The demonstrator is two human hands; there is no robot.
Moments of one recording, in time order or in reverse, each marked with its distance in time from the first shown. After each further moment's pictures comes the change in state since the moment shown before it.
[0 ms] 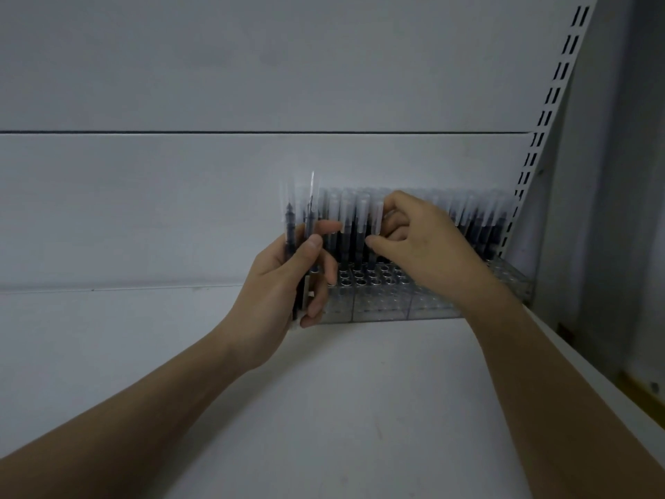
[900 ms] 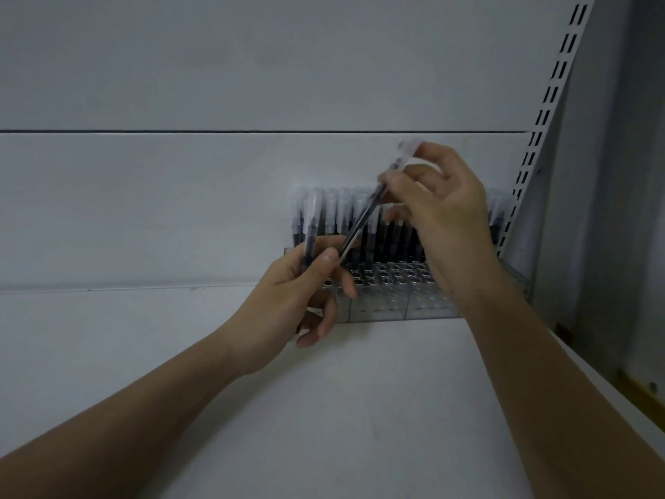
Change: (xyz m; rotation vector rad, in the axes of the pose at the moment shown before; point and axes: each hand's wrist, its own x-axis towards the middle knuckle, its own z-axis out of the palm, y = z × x) left_hand -0.002 -0.004 0.003 0.133 -0.123 -0.094; right_hand -0.004 -0.024 -0.006 0.734 0.331 -0.058
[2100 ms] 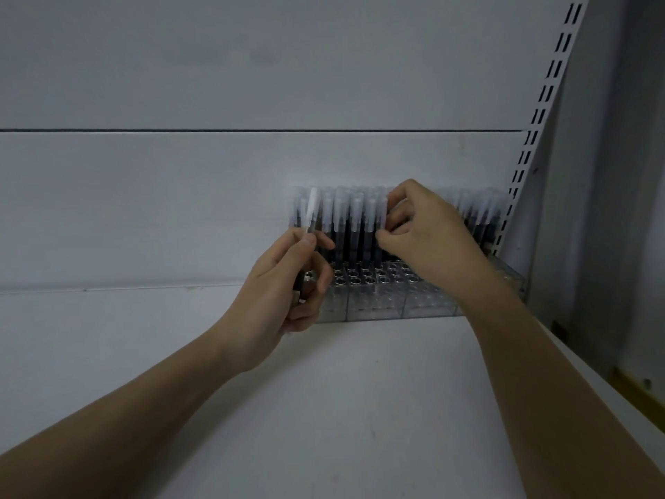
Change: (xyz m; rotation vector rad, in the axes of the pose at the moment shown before) left_hand 0.001 0.005 -0.002 -0.081 0.118 -0.009; right_hand 0.009 0.029 -0.020 -0.730 -0.219 0.044
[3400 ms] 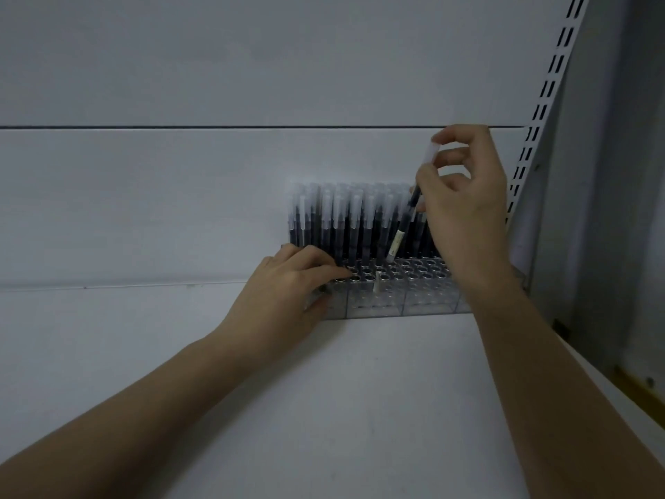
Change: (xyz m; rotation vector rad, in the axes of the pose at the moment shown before) left_hand 0.014 -0.031 -0.022 1.371 -0.044 0.615; right_hand -0.008 -0.025 -0.014 0.354 0.478 -0.124
